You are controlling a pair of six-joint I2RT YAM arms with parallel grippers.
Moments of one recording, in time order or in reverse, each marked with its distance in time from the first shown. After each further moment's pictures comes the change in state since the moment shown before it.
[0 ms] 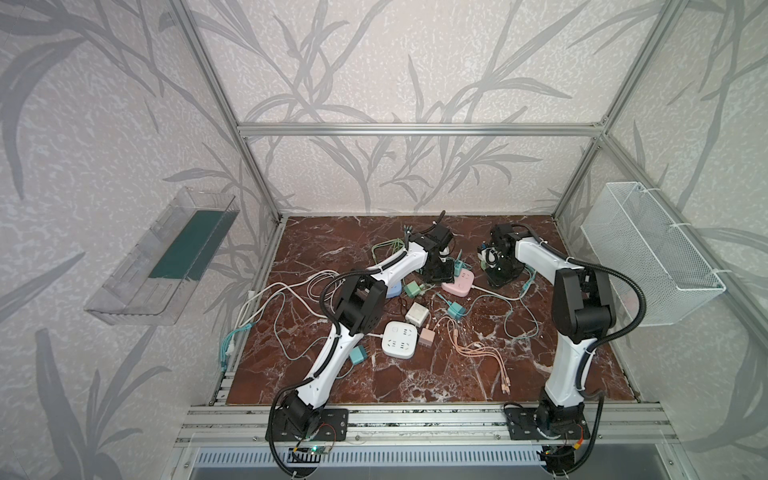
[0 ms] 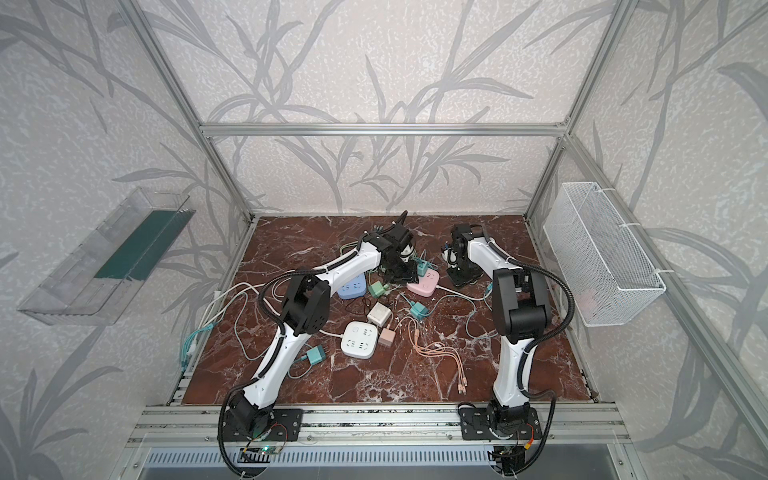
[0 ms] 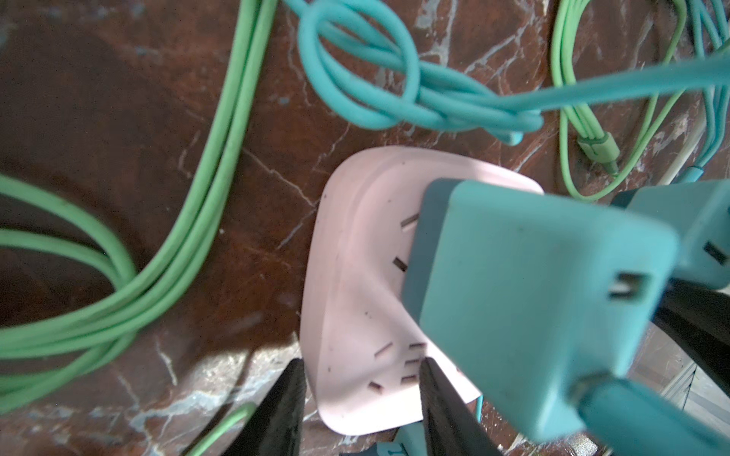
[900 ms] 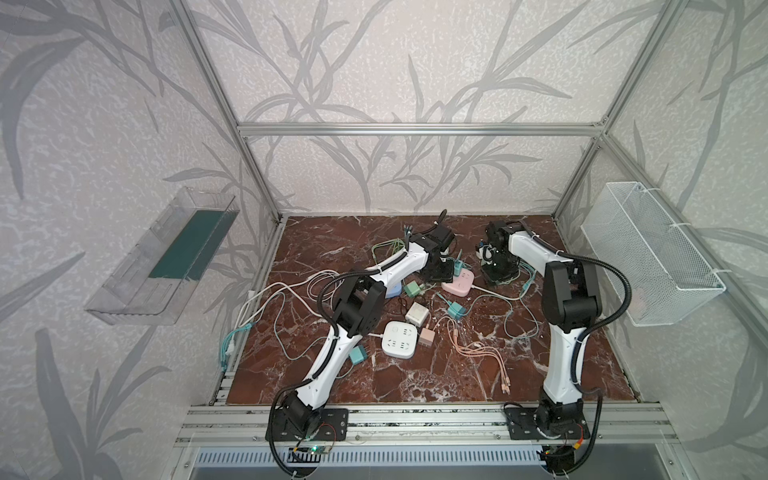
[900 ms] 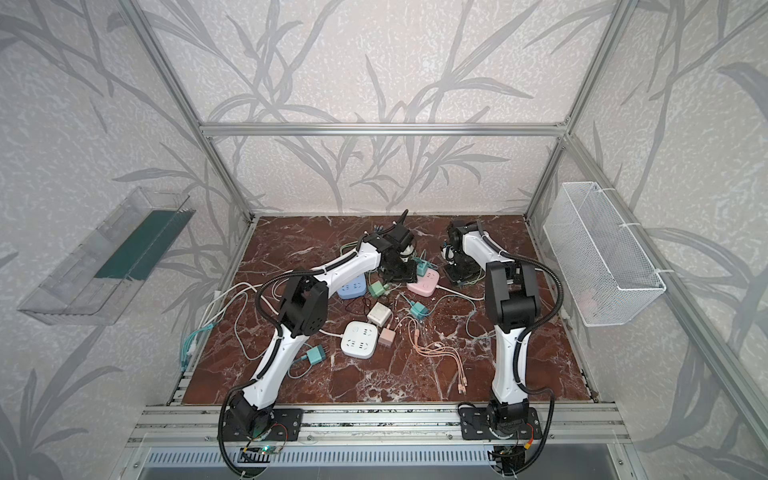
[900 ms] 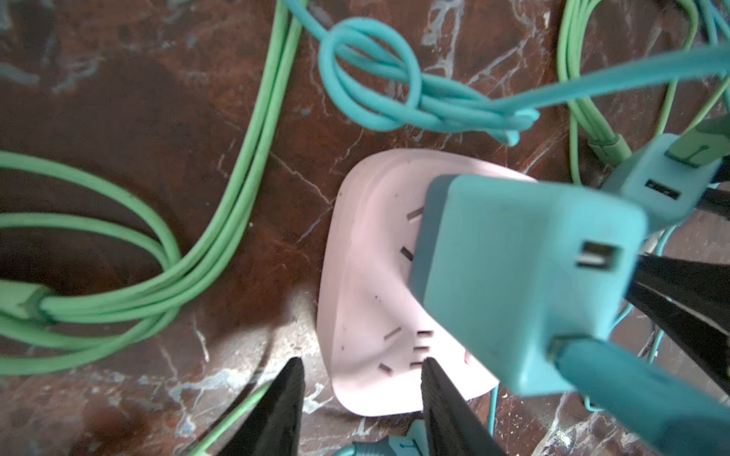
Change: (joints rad) left arm -0.014 -0.051 -0.041 0.016 -0.074 0.010; right arm 0.008 0.109 0.134 -0.091 0.001 0.076
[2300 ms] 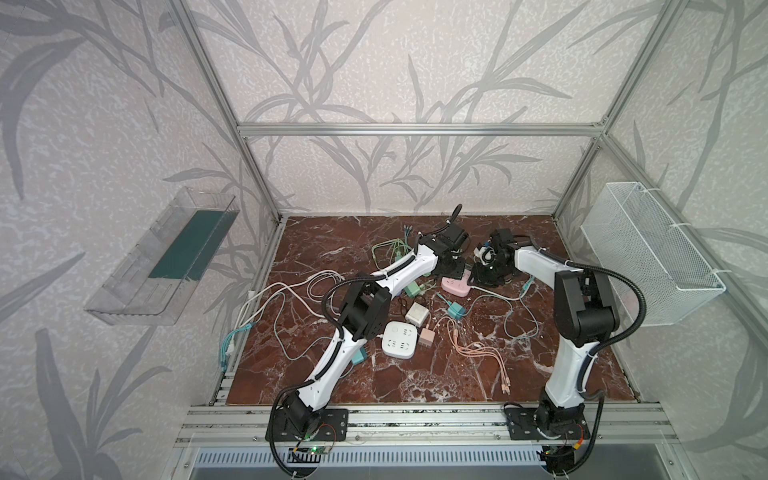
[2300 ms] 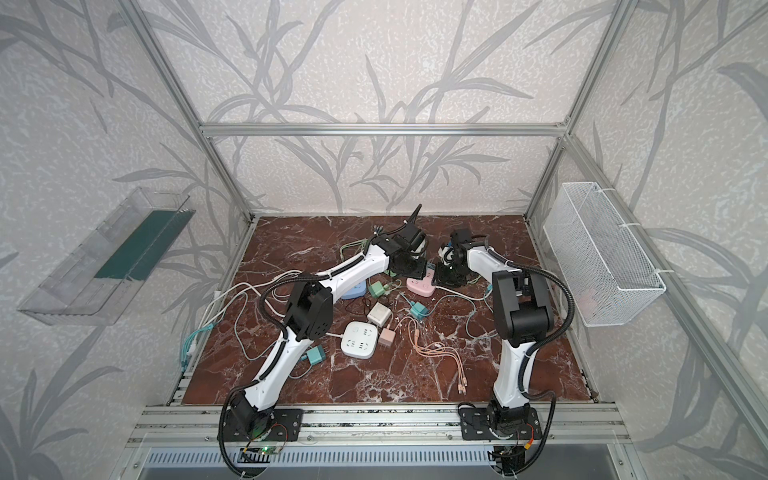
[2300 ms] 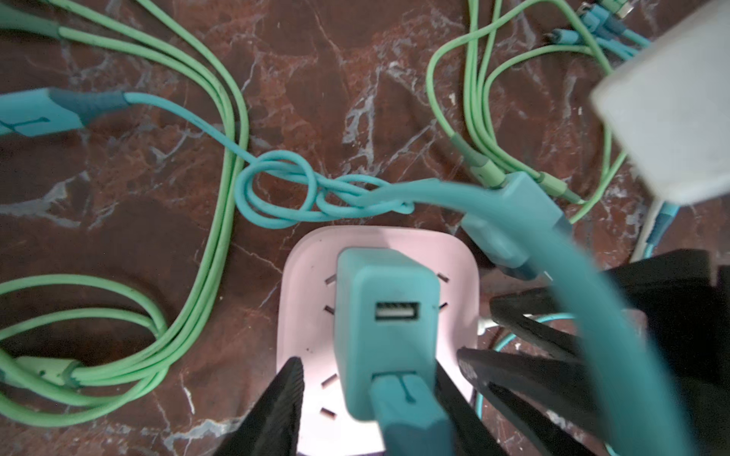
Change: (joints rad) left arm -0.061 0.040 0.104 0.040 -0.158 0.090; right arm 0.000 -0.156 -0.298 0.375 -0.448 0.428
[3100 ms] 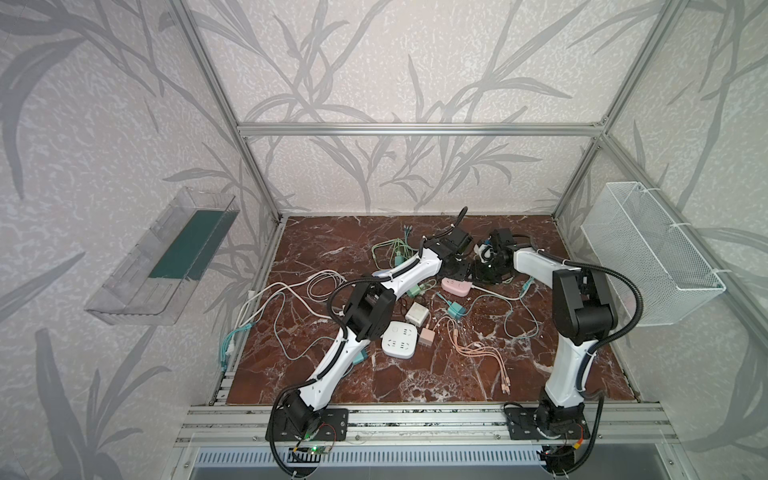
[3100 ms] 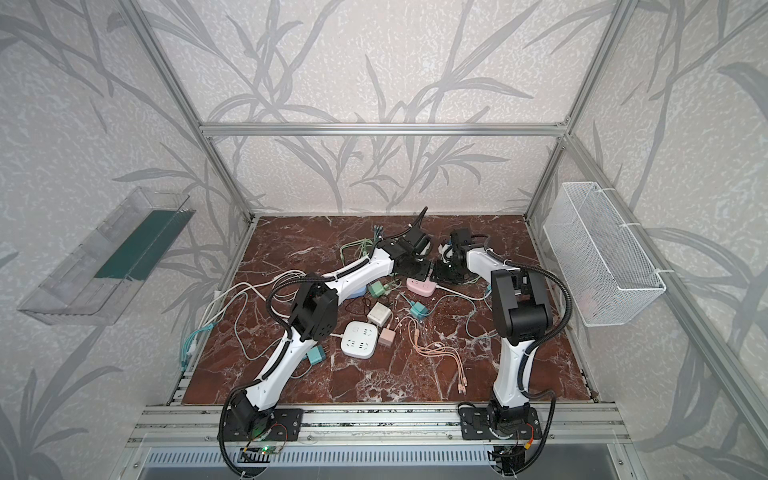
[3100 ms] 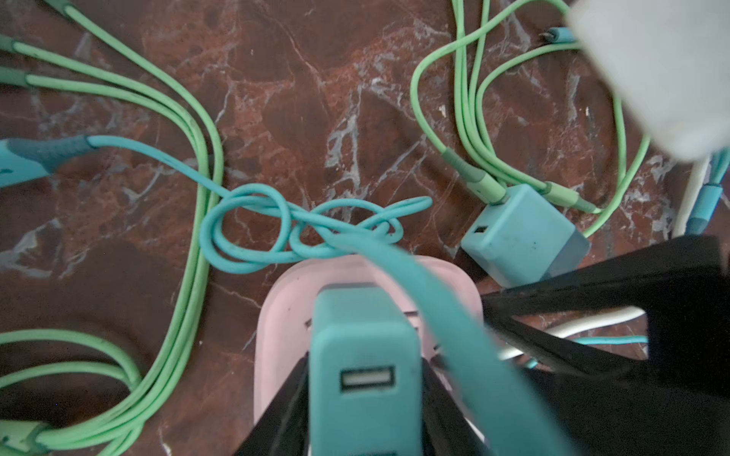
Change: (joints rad) left arm -0.023 0.040 0.016 0.065 -0.042 0.050; right arm 0.000 0.018 -0.013 0.104 -0.014 0.040
